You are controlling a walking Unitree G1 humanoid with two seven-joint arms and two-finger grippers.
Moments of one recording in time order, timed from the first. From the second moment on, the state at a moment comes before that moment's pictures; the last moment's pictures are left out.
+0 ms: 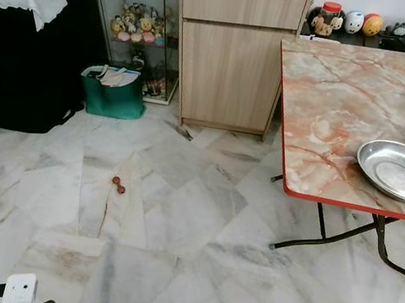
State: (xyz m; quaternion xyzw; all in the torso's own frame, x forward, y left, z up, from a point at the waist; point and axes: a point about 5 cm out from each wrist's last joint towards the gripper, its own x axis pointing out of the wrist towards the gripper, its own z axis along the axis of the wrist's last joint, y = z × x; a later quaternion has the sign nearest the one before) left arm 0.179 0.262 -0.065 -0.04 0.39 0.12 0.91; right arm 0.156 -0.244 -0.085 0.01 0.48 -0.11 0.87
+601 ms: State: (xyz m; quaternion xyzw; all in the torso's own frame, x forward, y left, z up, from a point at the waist) left arm 0.189 0.248 -0.065 -0.02 0.39 0.09 0.91; right arm 0.178 -0.245 -0.076 0.02 0.47 -0.13 0.87
